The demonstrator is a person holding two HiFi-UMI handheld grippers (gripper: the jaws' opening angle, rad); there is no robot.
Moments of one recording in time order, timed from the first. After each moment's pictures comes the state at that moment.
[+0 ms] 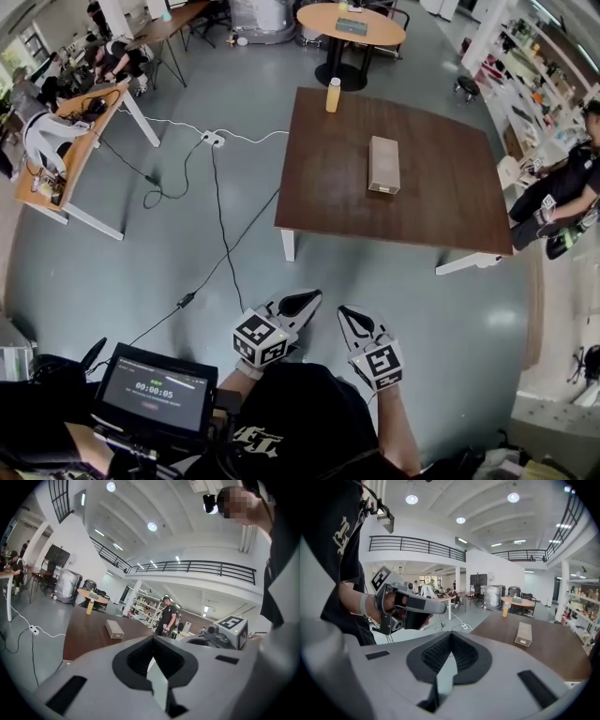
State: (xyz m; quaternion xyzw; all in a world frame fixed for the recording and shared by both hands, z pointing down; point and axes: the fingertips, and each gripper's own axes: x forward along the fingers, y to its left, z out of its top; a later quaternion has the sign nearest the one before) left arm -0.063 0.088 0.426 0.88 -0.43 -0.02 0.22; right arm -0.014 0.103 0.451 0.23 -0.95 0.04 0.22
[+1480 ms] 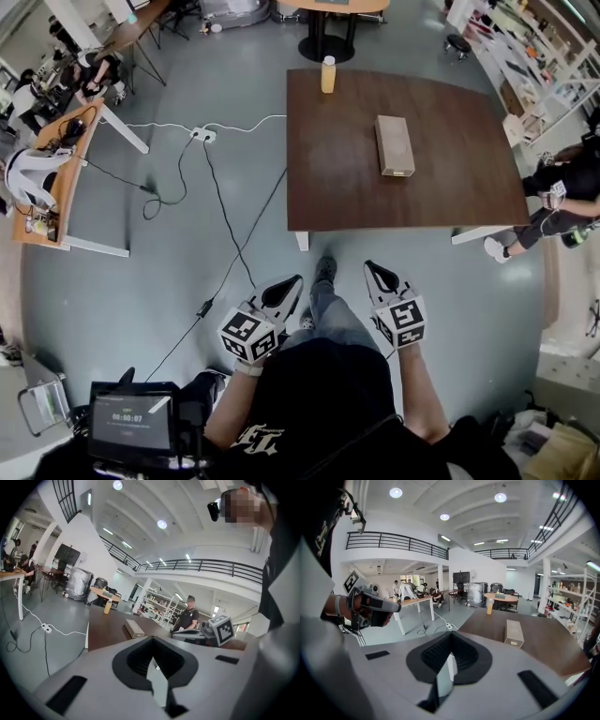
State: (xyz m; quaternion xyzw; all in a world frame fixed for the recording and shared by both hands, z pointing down) left arm -0.190 0.032 0.452 0.85 -0.47 0.00 0.26; right arm -0.060 -0.031 0.472 0.33 -0.91 0.08 0.22
